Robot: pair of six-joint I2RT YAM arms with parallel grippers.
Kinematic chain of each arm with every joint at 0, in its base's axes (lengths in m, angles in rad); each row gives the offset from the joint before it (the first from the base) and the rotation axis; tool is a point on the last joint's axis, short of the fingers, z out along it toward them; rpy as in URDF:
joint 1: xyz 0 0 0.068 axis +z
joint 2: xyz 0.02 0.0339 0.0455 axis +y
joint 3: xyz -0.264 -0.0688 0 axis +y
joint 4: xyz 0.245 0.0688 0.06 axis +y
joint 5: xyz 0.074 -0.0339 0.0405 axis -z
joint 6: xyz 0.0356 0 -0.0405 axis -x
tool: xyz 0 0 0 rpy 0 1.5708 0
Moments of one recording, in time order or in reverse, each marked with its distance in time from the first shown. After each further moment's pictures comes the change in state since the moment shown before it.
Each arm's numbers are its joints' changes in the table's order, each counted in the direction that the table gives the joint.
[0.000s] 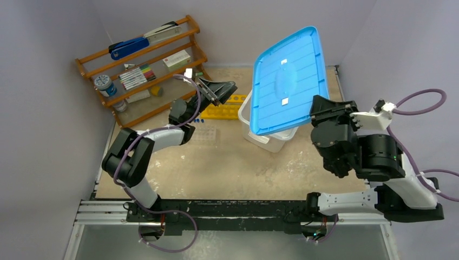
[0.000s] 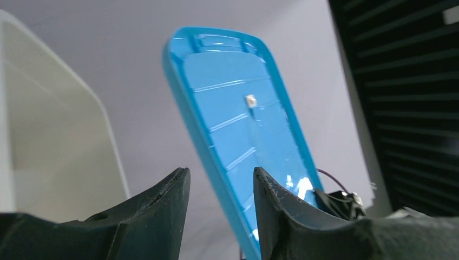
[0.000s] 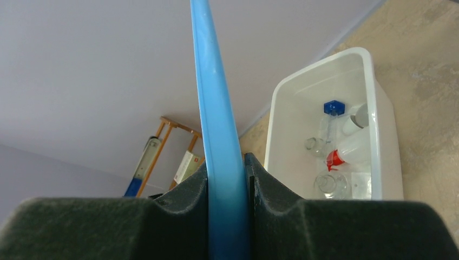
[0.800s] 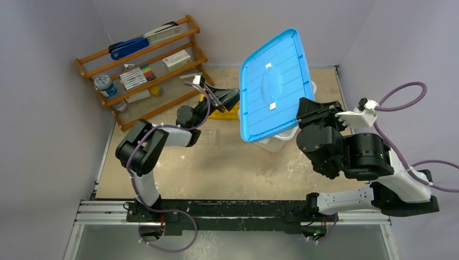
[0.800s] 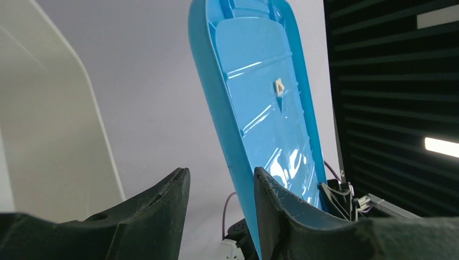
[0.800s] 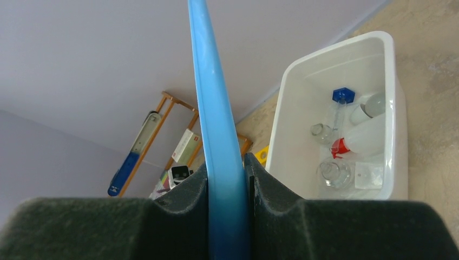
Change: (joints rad) left arm -0.037 0.163 0.008 -0.290 0.060 0.192; right arm 0.077 0.063 -0.013 0.001 -0.001 0.012
